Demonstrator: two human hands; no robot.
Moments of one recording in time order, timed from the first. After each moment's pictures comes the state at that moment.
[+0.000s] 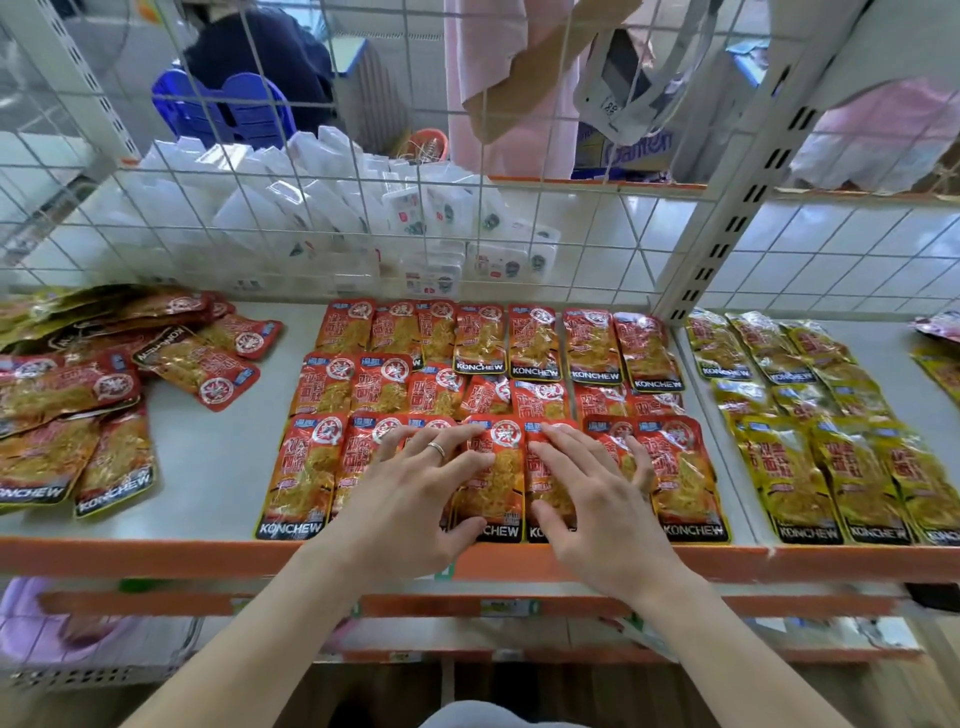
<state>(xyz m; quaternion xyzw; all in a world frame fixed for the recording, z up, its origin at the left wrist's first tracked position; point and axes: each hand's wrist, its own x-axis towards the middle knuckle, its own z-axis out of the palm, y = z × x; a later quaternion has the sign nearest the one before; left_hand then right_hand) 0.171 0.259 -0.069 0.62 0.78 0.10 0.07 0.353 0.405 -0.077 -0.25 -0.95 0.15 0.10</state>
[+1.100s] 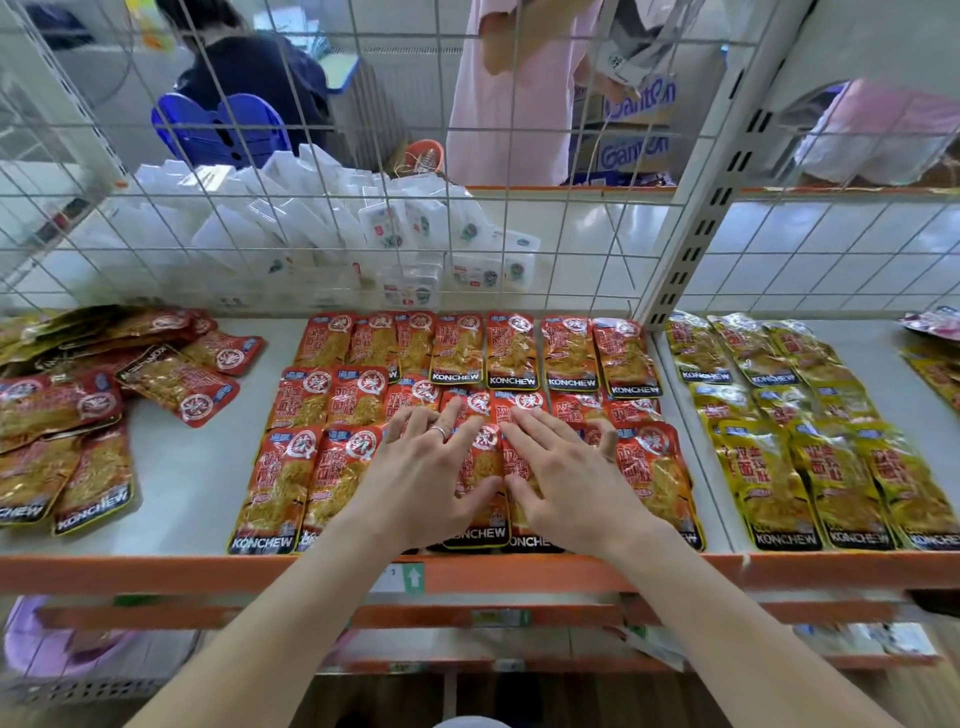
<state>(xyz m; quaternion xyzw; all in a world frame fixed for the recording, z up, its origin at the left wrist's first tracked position) 0.186 0.310 -0.058 0.56 0.83 0.00 0.06 0.332 0.437 -0.052 -0.22 -0.96 0.15 -0.03</state>
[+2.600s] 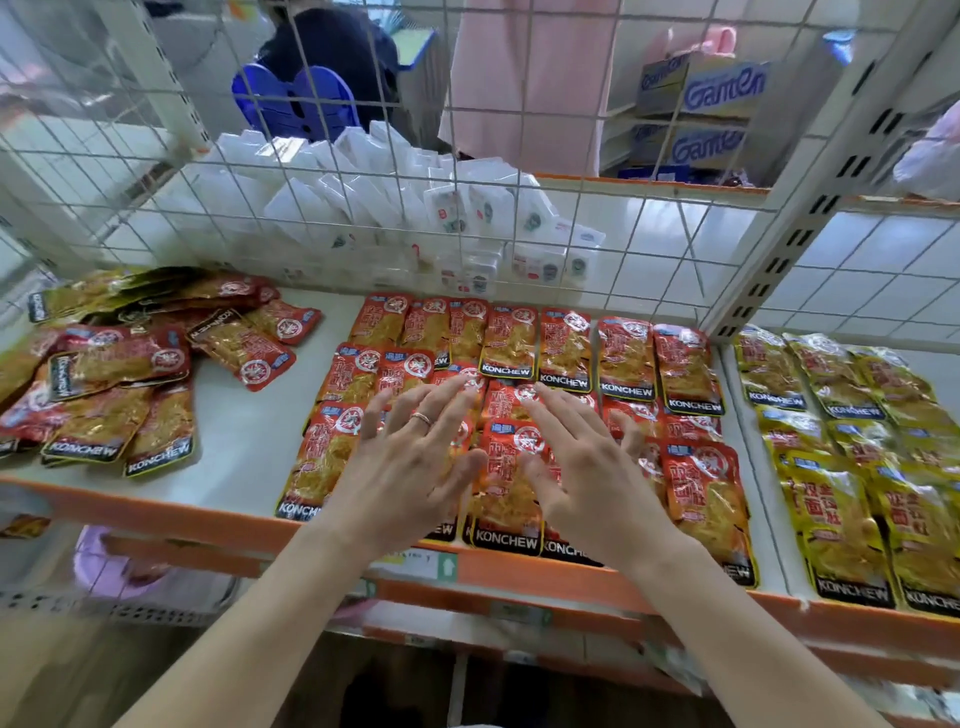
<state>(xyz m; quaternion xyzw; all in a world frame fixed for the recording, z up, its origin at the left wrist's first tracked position) 0.170 0.266 -0.050 0.51 0.86 0.09 0.02 0.314 0.421 -0.040 -0.19 -0.96 0.21 0.07</state>
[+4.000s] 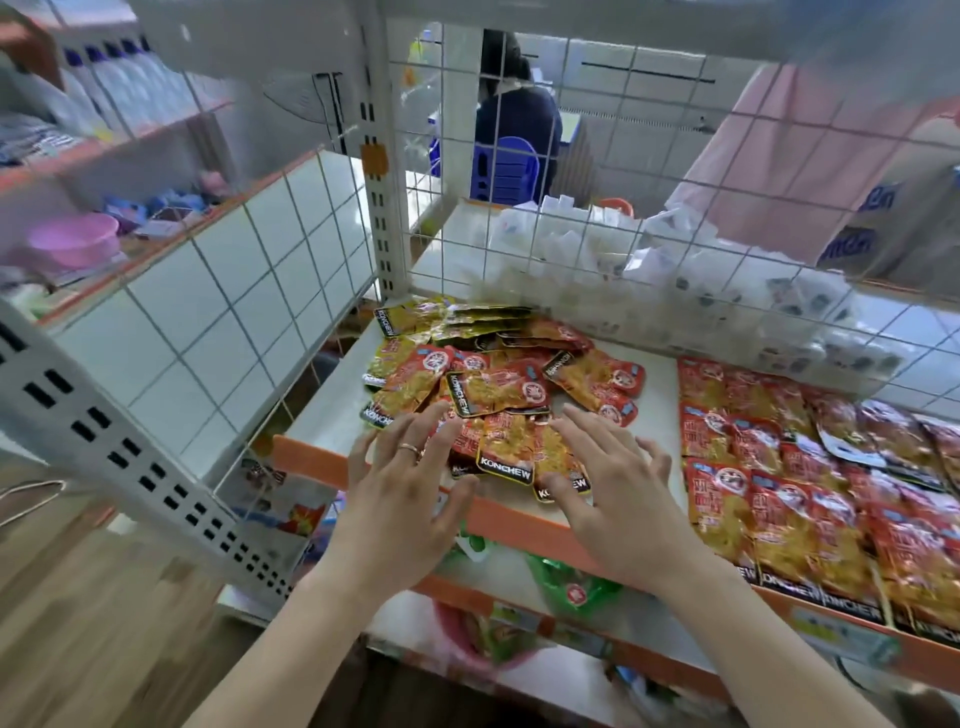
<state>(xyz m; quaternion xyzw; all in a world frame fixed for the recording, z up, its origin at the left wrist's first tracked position) -0.036 -0.071 -0.048 0.38 0.91 0.18 -0.03 0.075 0.128 -0.018 -0.15 -0.97 0.18 0.08</state>
